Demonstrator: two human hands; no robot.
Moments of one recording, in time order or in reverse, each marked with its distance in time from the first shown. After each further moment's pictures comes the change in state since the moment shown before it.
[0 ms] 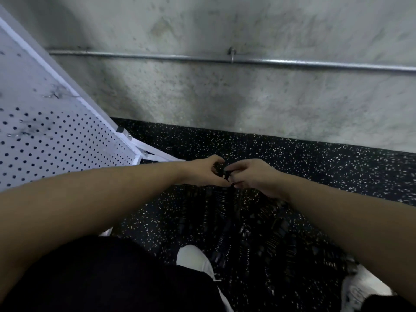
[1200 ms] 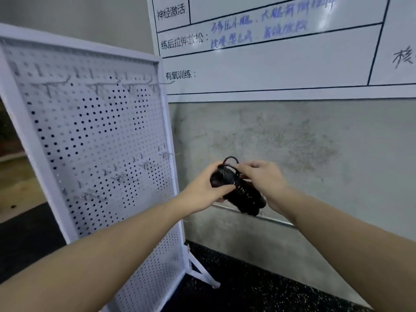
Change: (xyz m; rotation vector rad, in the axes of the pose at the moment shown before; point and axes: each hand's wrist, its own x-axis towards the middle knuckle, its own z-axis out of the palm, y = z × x) left_hand -0.377 0.152 -0.102 -0.420 0.936 0.646; right_hand -0.289 -0.316 0.085 0.020 0.310 -0.852
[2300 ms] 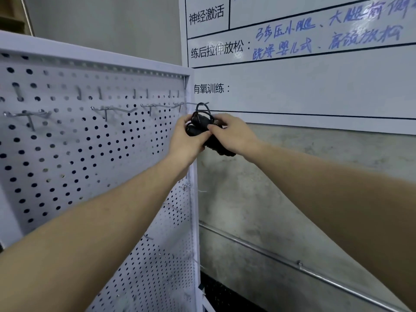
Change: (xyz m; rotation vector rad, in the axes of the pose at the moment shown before) left_hand 0.168 0.028 -0.170 -0.202 0.609 0.047; right_hand 0.202 -0.123 0.145 -0.427 -0.202 -0.416
